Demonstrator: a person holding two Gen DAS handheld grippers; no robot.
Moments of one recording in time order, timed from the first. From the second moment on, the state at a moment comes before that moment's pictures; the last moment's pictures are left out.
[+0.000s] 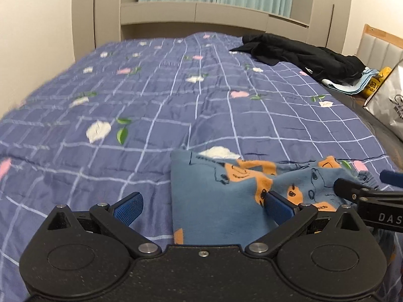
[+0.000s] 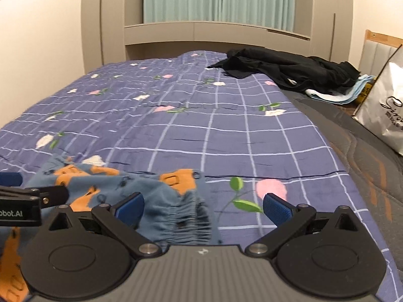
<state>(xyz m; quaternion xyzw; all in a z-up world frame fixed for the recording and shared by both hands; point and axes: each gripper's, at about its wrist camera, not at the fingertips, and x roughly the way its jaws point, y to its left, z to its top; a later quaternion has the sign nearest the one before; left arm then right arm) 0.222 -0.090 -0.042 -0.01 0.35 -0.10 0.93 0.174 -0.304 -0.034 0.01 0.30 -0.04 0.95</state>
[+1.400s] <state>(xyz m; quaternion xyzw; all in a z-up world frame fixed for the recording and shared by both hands) 0.168 -0.064 -0.049 -0.04 0.33 -0.09 0.94 0.121 -0.289 -0.046 0.02 0.29 -0.02 0.96</state>
